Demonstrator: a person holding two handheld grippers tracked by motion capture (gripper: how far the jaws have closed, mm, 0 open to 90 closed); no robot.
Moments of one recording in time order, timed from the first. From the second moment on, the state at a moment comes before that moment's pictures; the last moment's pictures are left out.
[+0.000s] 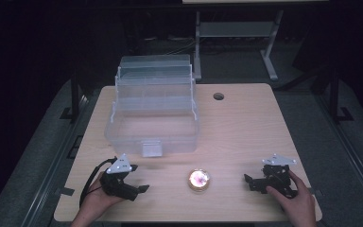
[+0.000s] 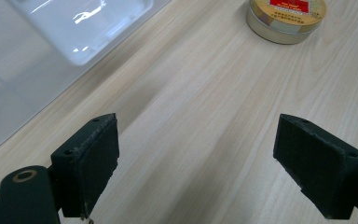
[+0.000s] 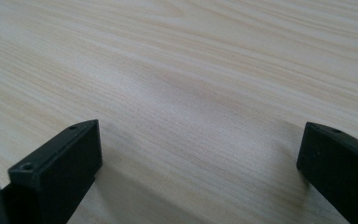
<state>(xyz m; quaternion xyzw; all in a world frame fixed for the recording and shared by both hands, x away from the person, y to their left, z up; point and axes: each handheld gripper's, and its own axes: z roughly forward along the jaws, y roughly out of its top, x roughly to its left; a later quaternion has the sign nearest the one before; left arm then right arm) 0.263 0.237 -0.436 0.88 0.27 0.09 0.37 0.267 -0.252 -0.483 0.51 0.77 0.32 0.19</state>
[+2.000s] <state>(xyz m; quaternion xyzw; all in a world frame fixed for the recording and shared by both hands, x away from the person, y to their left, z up) 0.286 0.156 -0.416 0.90 0.20 0.04 0.38 0.267 -0.252 -0.483 0.51 0.77 0.32 0.19</state>
